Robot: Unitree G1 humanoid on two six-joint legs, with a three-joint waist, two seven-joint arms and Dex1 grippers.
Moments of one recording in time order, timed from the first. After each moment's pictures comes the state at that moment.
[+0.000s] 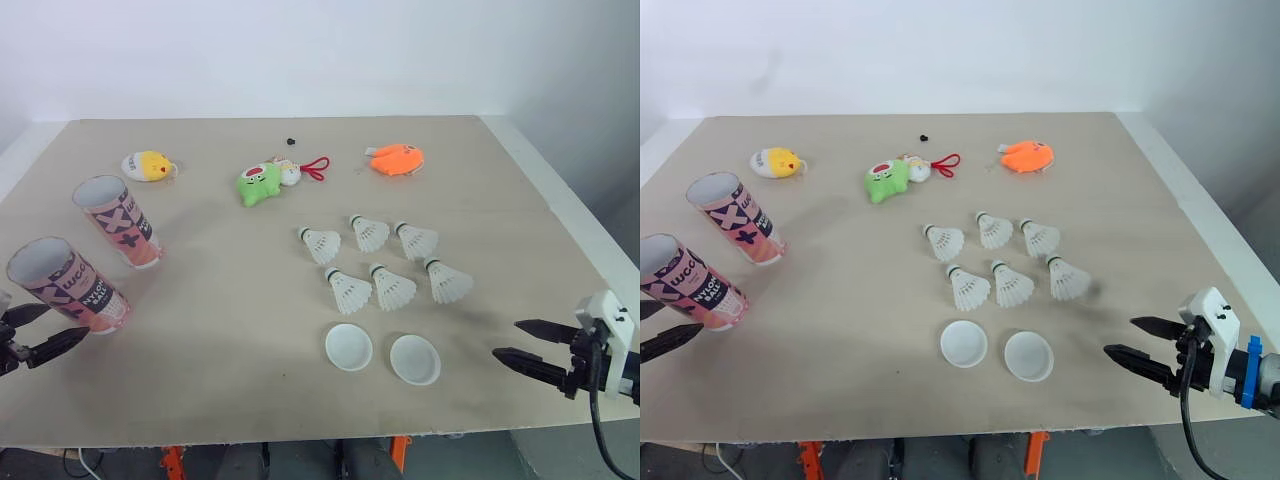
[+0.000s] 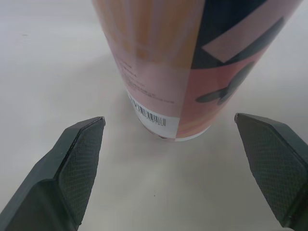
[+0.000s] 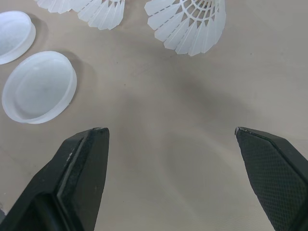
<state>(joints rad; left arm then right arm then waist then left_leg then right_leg) 0.24 0.94 0.68 0.06 -0.44 0.44 -1.07 0.27 -0.95 -0.53 -0.13 0.55 0.54 1.13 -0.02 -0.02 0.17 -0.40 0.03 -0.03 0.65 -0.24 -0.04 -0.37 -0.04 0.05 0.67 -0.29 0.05</state>
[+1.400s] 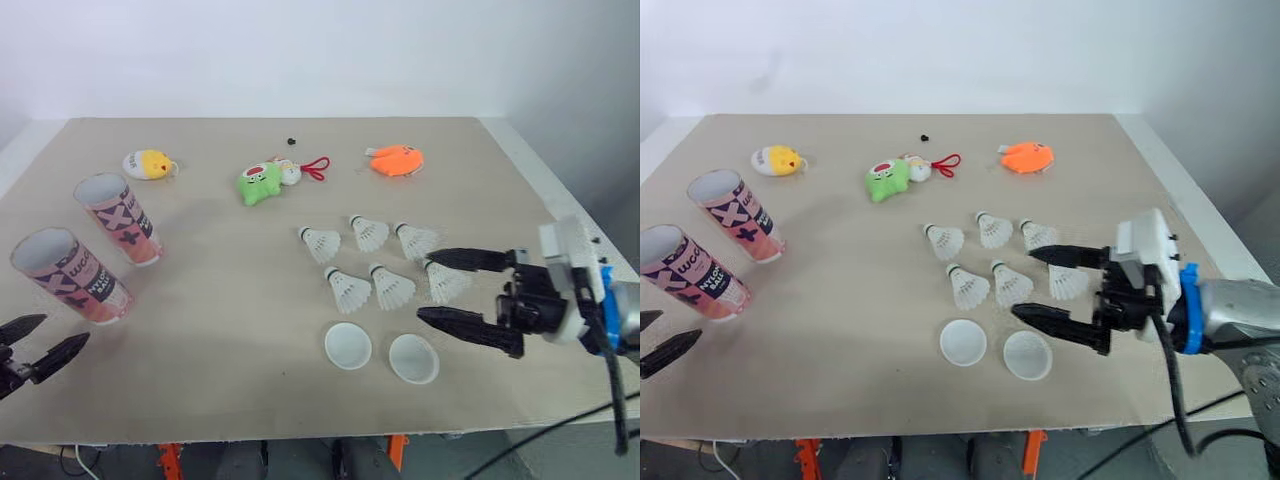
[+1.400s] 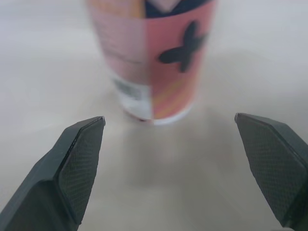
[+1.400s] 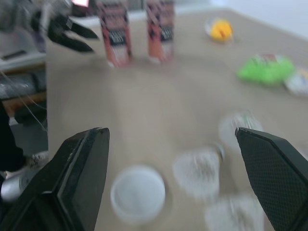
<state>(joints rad) 0.30 0.65 0.76 -0.10 -0.48 0.31 -0.91 -0.26 -0.92 -0.29 -0.61 0.97 0.72 0.94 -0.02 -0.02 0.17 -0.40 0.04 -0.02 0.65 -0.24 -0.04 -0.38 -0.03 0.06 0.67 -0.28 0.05</state>
